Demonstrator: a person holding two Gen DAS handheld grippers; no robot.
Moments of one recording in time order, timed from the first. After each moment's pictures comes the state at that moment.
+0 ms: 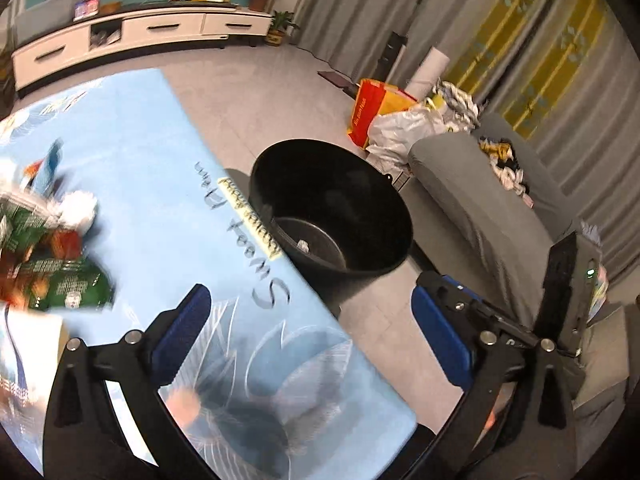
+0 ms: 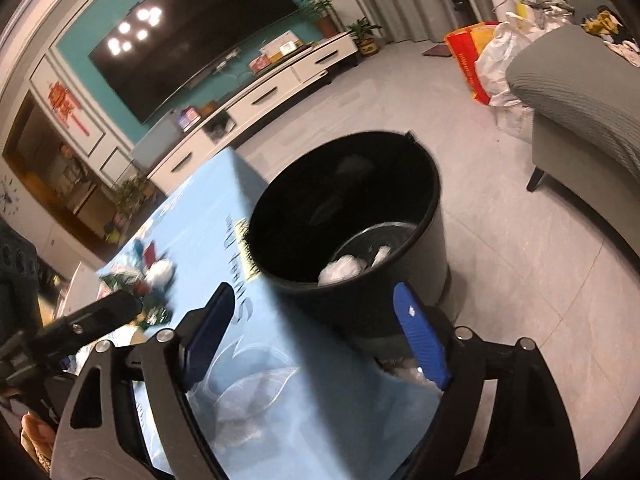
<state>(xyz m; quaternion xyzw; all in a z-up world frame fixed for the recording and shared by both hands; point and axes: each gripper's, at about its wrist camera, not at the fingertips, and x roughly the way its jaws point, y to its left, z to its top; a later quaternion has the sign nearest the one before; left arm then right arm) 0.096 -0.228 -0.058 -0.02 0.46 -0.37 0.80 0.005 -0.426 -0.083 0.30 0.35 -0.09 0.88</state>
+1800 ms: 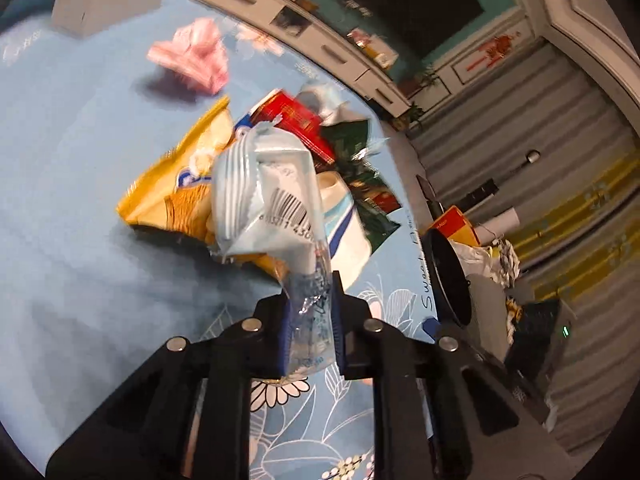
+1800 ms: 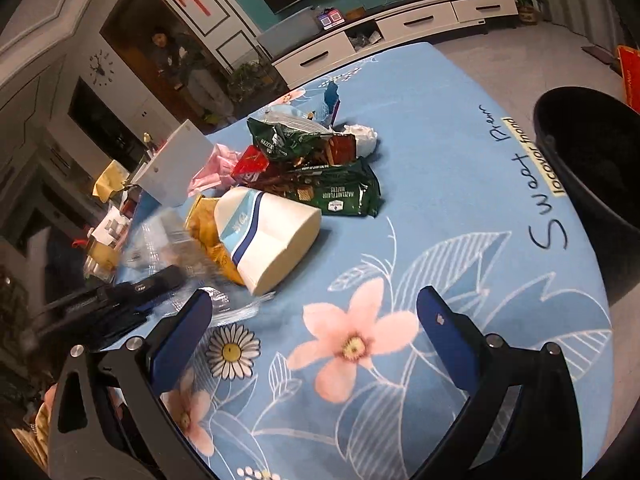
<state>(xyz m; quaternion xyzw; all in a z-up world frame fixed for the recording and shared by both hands) 0.074 0.046 -0.098 -0.26 0.45 -0.18 0.84 0.089 -0.225 -0.092 0.21 0.43 0.15 0.87</state>
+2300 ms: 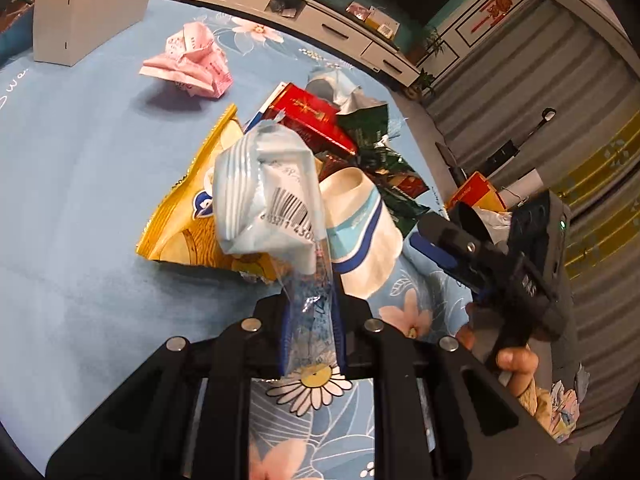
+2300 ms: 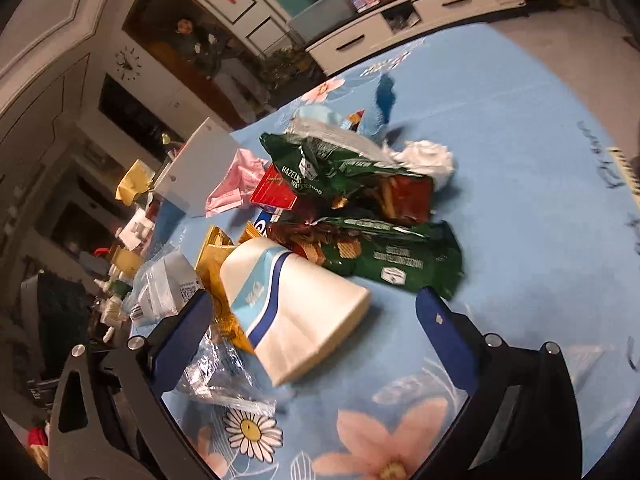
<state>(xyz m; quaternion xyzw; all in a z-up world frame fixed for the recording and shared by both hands) 0.098 0.049 -0.106 -0.20 0.49 -0.17 0.83 0.174 -0.201 -0.114 0.24 0.44 0.24 0.83</state>
